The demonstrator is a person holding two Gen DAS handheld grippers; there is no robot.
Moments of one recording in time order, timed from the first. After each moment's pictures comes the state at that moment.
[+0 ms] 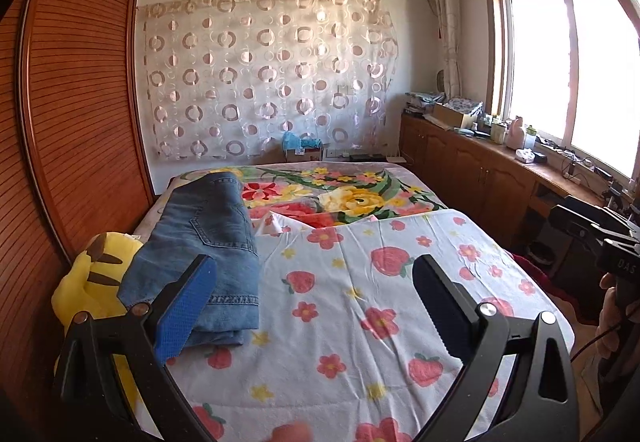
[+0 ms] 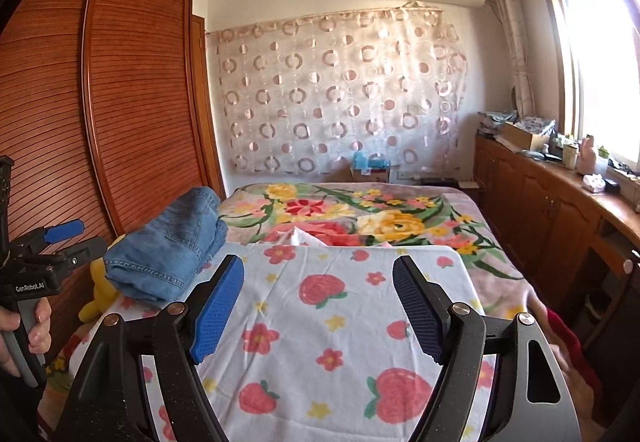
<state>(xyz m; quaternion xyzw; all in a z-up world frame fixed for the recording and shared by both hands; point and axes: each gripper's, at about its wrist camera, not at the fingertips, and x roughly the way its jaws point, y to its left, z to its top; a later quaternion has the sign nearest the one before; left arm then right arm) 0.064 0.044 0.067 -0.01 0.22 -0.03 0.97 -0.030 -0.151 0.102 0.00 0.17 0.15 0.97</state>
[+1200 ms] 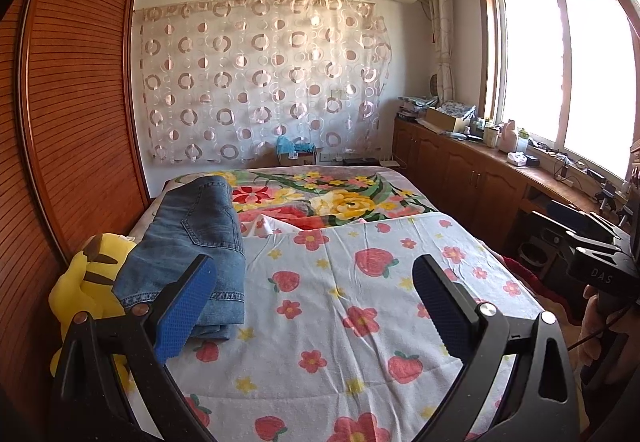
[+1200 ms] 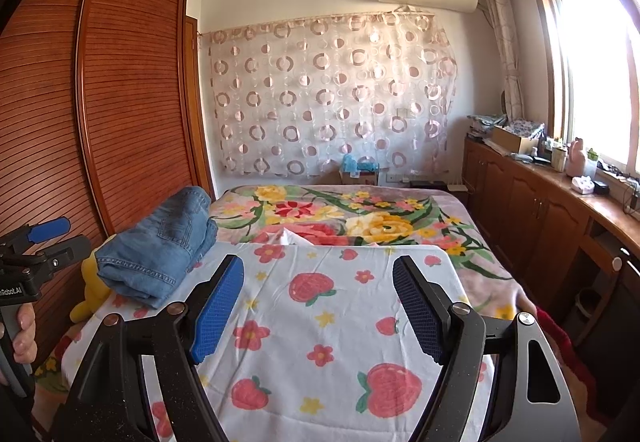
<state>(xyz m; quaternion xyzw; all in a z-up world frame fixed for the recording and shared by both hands) 0.048 0.027 0.073 -0.01 0.22 -0.04 0.98 -0.036 -0.156 0.105 -0.01 0.17 0.14 0.98</state>
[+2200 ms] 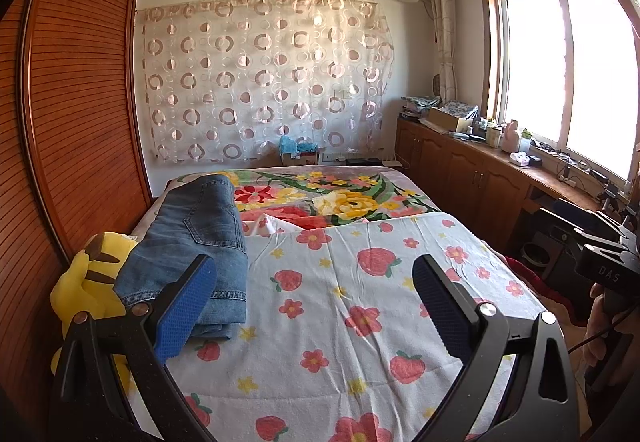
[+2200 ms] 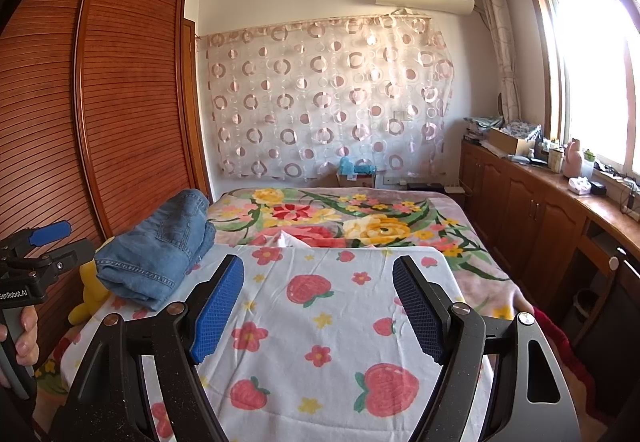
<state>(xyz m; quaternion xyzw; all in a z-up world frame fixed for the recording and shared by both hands) 0.047 0.026 0.073 -0.01 0.22 -0.04 0.98 -0.032 -0.160 0.106 -0.01 0.17 0.14 0.98</state>
